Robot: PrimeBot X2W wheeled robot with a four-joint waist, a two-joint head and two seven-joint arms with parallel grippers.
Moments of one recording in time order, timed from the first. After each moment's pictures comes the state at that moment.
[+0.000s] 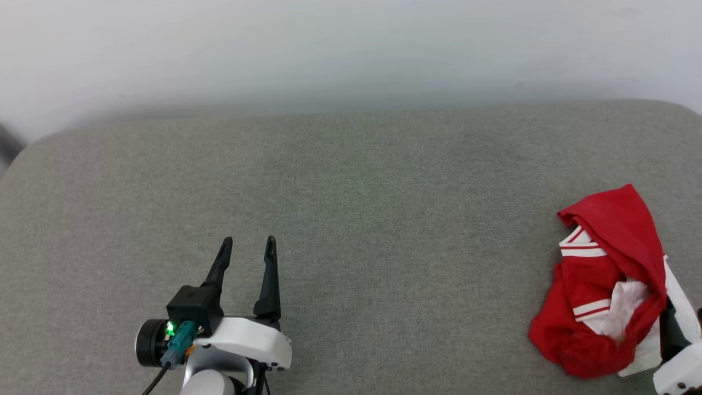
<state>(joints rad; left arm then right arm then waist) -0.14 0.14 -0.29 0.18 -0.34 0.14 -0.26 -0.03 -0.09 -0.41 0.22 0.31 0.13 0.19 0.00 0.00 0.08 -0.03</state>
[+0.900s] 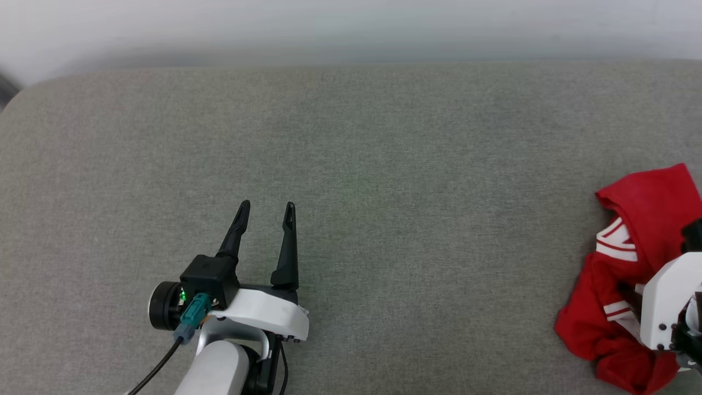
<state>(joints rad) -0.22 0.13 -0.33 0.14 -0.33 0.15 -0.24 -0.20 -0.32 -0.13 0.16 0.27 0.13 0.79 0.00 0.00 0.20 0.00</state>
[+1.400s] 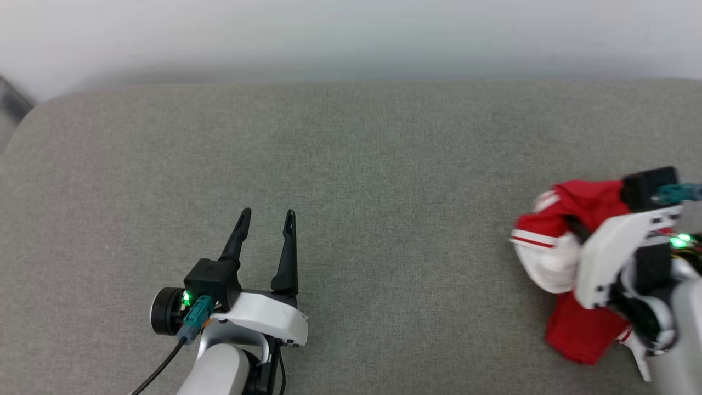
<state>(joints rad) -0.23 0.13 -0.33 0.19 -0.33 0.14 -0.26 -0.32 -0.29 0.04 0.13 0.32 0.13 0.60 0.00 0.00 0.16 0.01</state>
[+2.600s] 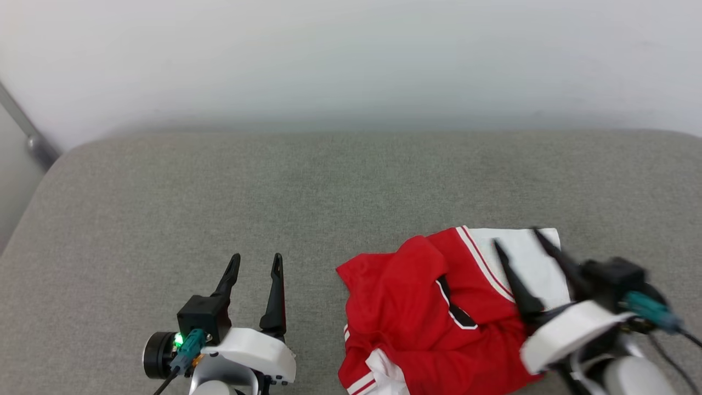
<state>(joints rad) -0.13 0.16 -0.33 0.21 -0.37 0.15 -0.25 -0.12 -0.17 0.23 0.07 0.26 0.13 -0.01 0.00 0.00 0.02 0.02</state>
